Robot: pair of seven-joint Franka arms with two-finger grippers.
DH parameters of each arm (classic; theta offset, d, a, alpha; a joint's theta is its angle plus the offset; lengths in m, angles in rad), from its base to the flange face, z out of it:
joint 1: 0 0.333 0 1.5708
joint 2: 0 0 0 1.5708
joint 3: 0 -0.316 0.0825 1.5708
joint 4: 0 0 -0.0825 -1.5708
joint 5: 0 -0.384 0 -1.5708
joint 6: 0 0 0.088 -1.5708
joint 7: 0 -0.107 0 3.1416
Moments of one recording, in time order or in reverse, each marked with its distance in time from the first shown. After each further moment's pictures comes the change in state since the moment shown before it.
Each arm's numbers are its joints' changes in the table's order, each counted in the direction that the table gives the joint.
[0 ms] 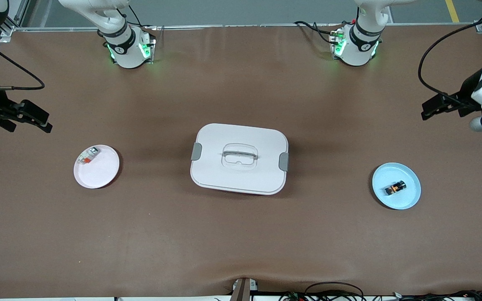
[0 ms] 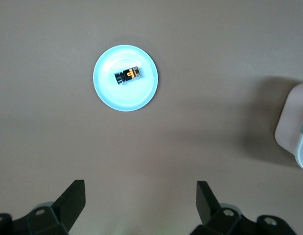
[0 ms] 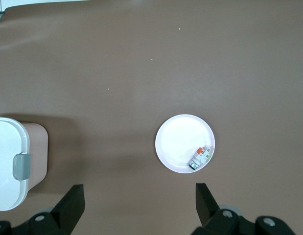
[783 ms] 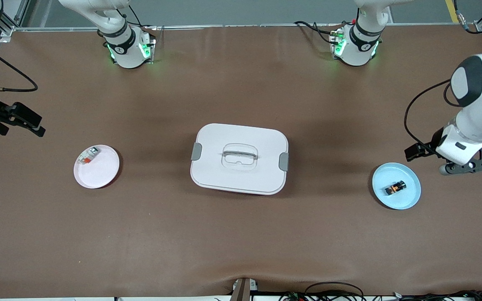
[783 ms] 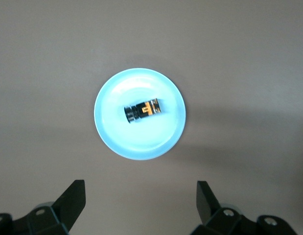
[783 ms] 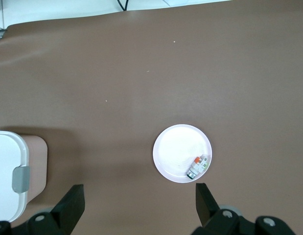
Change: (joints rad) left arm 0.076 -0.150 -0.002 0.292 -0.075 0.514 0.000; right arm -0.019 -0.008 0.006 -0.019 0.000 0.031 0.000
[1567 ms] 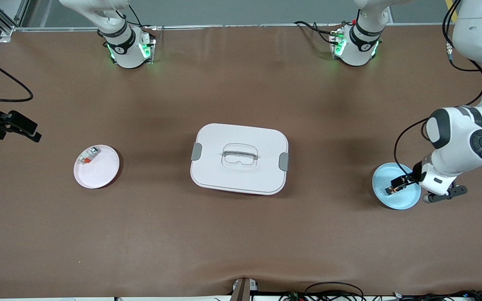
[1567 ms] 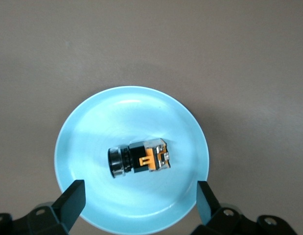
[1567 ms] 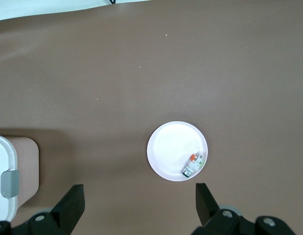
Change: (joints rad) left arm 0.043 -0.301 -0.001 -0.010 -0.011 0.307 0.109; right arm -0.020 -0.036 0.000 0.000 0.000 -0.001 0.001
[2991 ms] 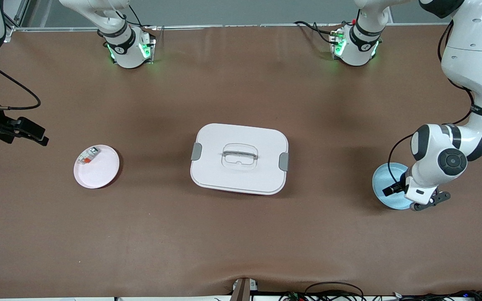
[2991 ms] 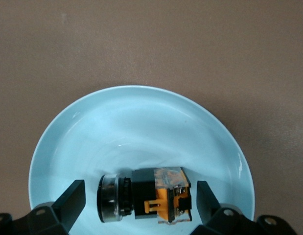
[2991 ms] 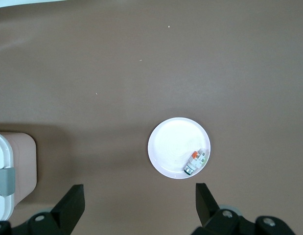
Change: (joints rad) left arm -0.012 -0.154 0.001 -0.070 -0.205 0.026 0.266; right arm 0.002 -0.027 -0.007 0.000 0.000 -0.004 0.000
